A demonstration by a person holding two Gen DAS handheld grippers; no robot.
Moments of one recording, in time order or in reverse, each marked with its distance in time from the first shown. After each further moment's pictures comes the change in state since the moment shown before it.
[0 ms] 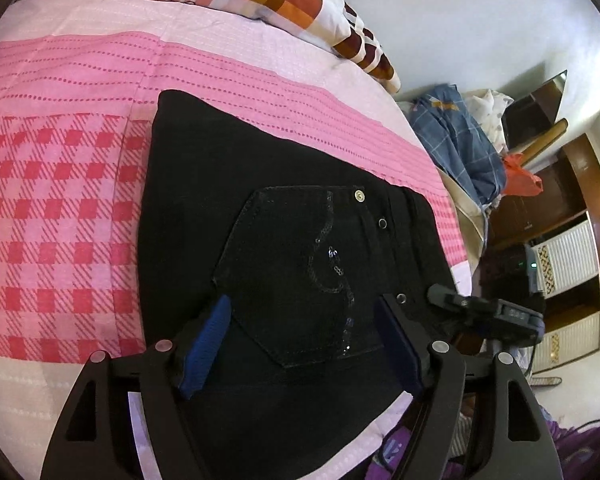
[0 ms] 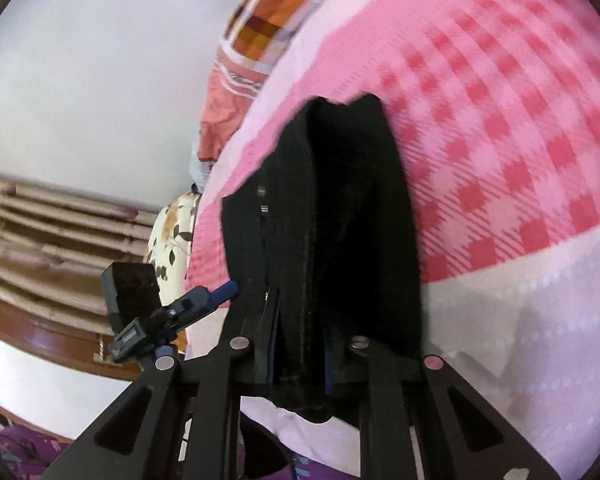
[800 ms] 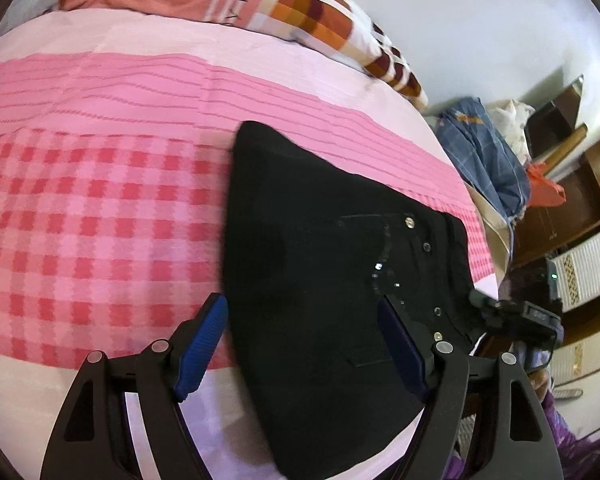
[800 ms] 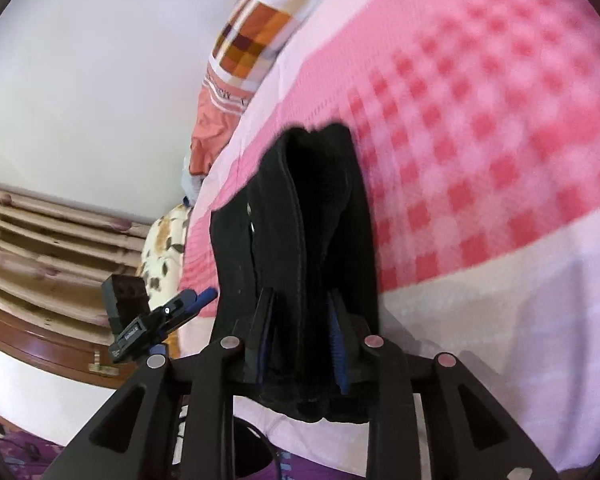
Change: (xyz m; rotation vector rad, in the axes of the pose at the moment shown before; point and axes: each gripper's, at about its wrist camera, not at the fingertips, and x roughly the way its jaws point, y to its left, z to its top) left arm -0.026 0.030 0.000 -0.015 -0.058 0.107; right arm -0.029 -0.011 0.006 0.015 -0.078 -0.056
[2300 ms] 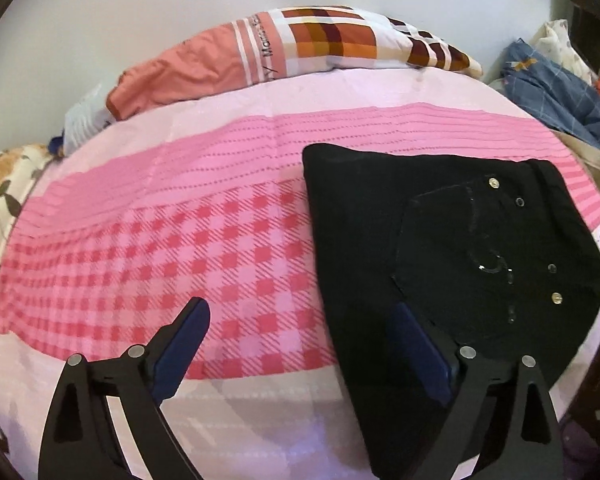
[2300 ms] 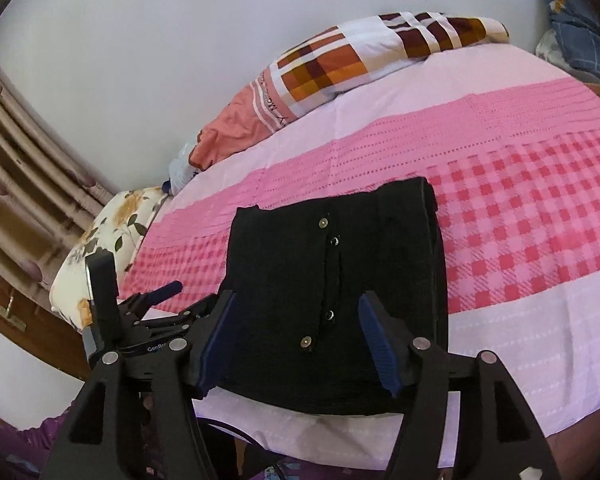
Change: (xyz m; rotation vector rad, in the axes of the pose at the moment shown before) left arm 0.000 -0.035 -0.027 0.308 -0.159 0.542; right arm 0.021 0.098 -0.043 -0.321 -0.119 -0.249
